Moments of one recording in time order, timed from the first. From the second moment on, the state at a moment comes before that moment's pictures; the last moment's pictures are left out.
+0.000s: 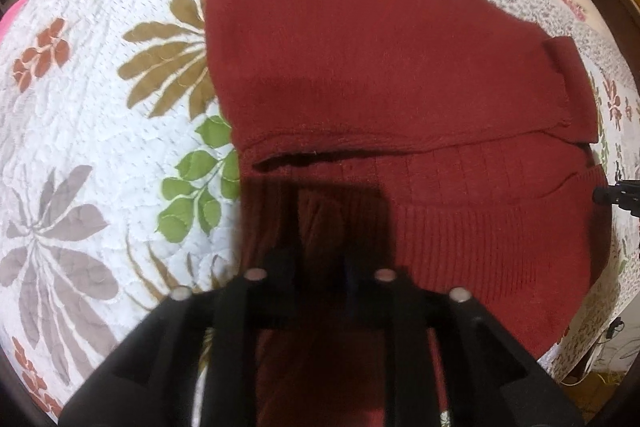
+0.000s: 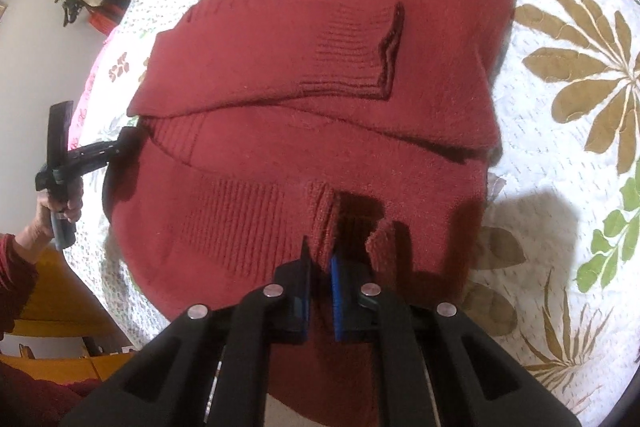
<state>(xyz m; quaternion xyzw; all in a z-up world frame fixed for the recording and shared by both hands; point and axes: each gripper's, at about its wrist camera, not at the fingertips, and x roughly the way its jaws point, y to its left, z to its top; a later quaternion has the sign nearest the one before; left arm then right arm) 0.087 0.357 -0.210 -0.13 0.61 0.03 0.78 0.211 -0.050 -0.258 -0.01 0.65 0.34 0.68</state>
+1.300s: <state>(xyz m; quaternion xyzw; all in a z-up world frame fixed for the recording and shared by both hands) 0.178 0.389 -0.104 -0.15 0.44 0.07 0.88 0.315 -0.056 -0.138 0.04 0.53 0.35 0.77</state>
